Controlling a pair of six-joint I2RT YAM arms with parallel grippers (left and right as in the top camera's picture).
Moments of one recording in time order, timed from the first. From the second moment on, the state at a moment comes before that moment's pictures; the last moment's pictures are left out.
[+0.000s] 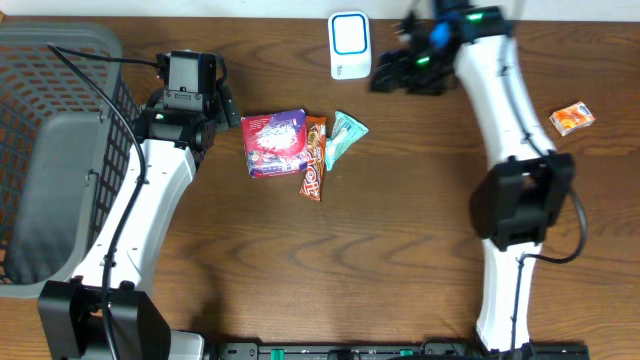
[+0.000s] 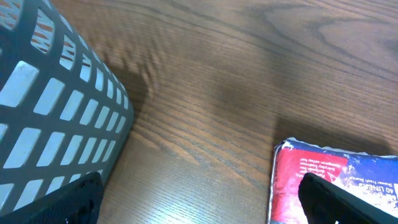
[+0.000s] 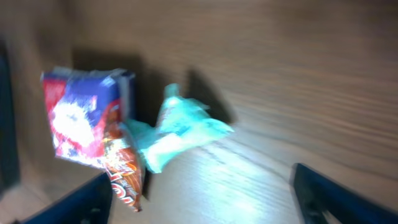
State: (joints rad) left arm -0.13 1.58 1.30 -0.66 -0.35 -0.32; right arm 0.22 2.30 2.26 -1.23 -0.41 0.12
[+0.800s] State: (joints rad) left arm -0.13 1.58 1.30 -0.66 -0.35 -0.32; right arm 0.38 2.31 1.92 -1.05 -0.27 0.58
